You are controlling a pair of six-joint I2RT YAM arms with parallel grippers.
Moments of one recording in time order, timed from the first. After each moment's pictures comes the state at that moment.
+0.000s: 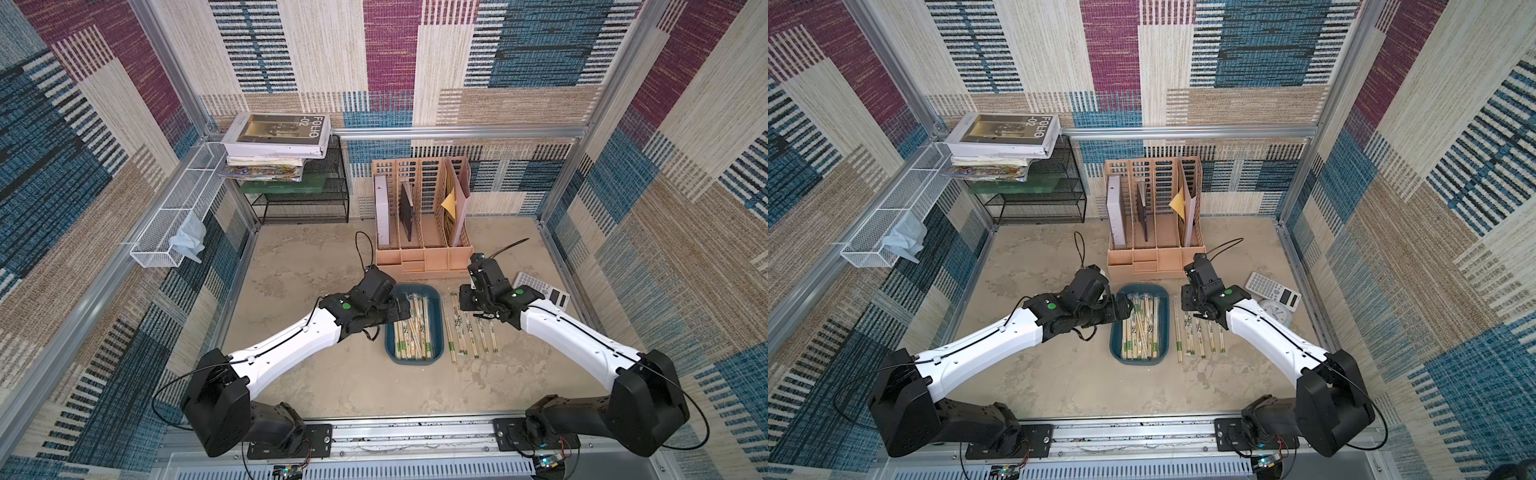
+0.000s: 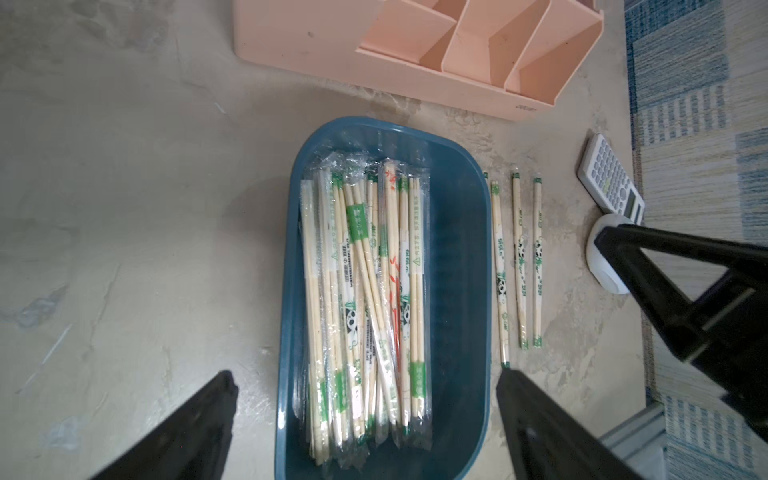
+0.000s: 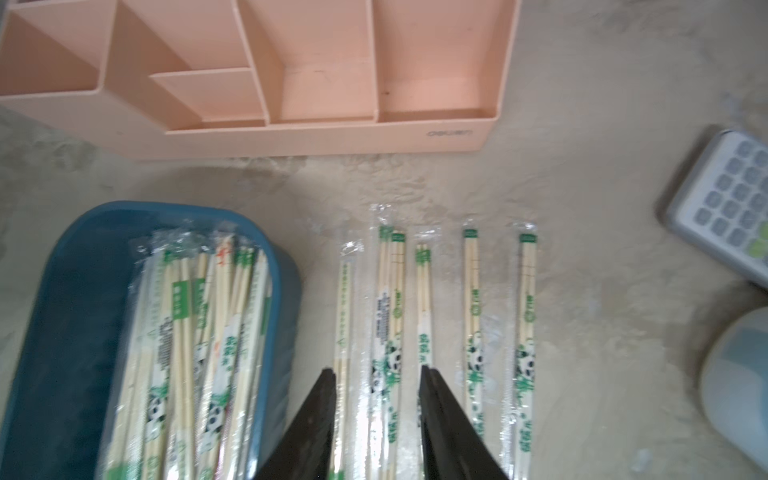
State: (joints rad) left arm -0.75 1.40 1.06 -0.55 -0.07 -0.83; right arm 0.55 1.33 0.94 -0.50 0.18 0.42
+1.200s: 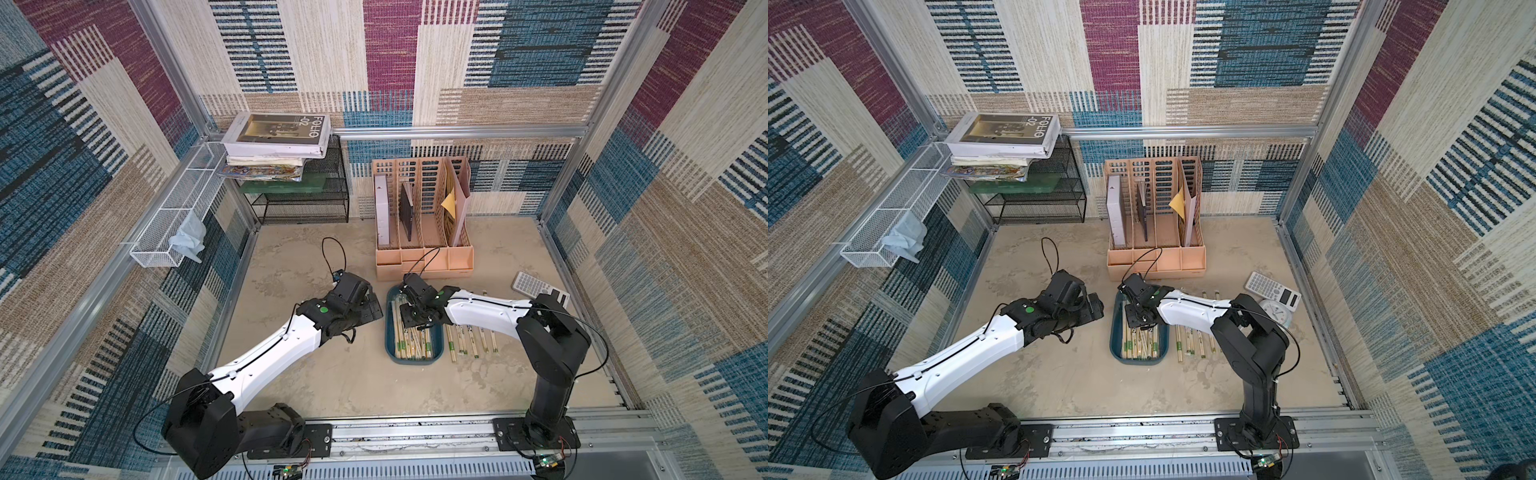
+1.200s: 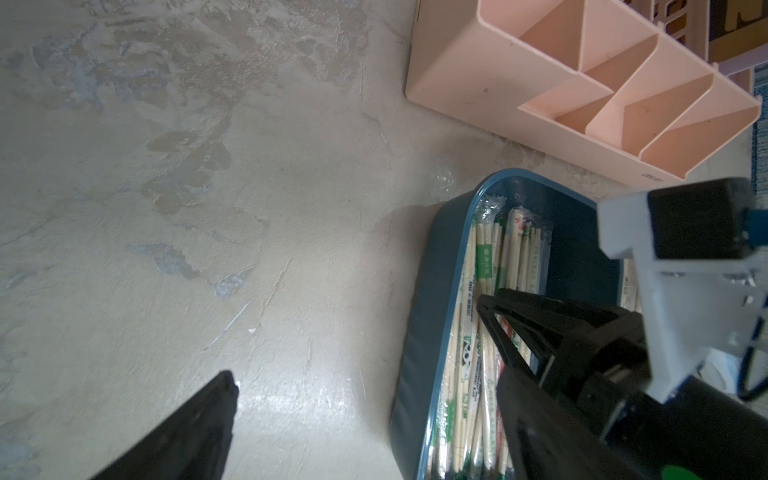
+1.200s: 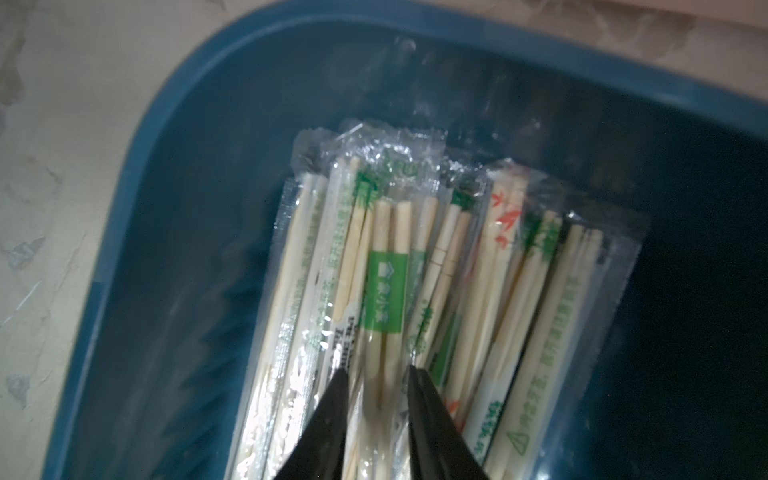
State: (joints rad) left arm -0.59 1.28 0.93 -0.60 -0.13 -0.84; right arm 0.84 1.86 1.19 -0.44 0.17 0.50
